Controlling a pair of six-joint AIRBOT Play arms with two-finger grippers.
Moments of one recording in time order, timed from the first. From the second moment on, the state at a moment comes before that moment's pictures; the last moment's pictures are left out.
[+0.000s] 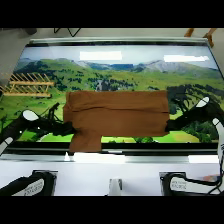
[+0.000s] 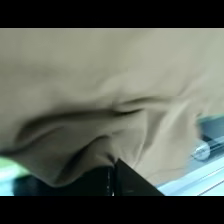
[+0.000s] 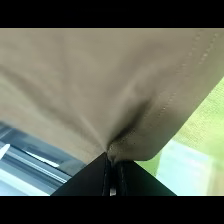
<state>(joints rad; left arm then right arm) 0.00 -1.19 0.67 0.84 -1.10 -1.29 -0.32 -1.47 0.98 -1.22 1.33 0.87</state>
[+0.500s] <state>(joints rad) 0.02 -1.43 1.23 0.89 -1.11 -1.36 -0.22 -1.53 1.31 -1.26 1.07 0.94</state>
